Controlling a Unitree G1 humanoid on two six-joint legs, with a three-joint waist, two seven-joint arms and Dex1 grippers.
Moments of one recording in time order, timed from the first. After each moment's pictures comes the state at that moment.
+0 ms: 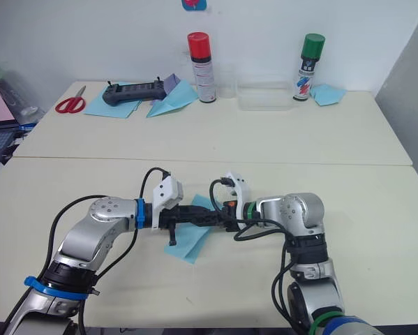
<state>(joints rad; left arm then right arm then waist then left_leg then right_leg) -0.38 0.62 -0.16 -0.06 -0.28 0.44 -1.09 -0.65 -0.01 -0.04 -0.02 0.54 1.51 0.50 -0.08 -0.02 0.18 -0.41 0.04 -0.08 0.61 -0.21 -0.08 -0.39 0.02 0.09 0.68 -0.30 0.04</state>
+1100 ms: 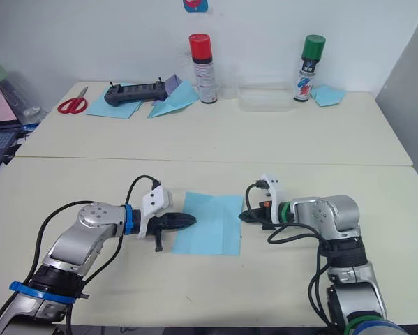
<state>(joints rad) -0.35 0.69 -0.17 0.05 -0.21 0.33 -1.12 -0.58 -0.32 0.01 -0.04 0.58 1.41 0.57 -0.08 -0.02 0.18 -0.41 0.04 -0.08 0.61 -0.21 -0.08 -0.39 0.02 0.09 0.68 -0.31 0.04</state>
